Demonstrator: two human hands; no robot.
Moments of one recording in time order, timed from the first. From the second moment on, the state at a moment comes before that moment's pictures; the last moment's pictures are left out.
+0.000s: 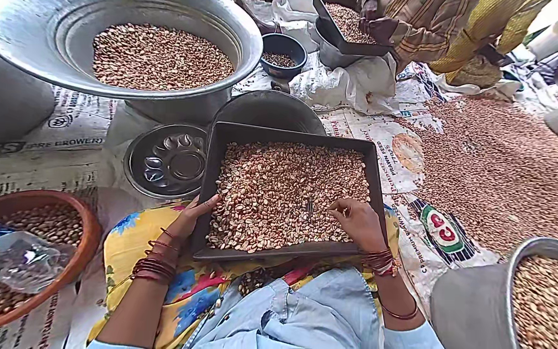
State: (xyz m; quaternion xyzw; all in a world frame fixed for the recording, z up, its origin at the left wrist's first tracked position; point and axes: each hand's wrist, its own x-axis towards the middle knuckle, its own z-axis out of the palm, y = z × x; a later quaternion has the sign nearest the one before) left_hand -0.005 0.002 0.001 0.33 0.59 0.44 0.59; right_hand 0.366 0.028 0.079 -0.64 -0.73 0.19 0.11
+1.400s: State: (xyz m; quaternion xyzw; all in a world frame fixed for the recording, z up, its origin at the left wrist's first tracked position) left_hand -0.004 0.003 -0.002 0.34 0.59 0.45 0.58; right_hand 0.363 0.049 0.117 -0.76 -0.60 0.22 -0.12
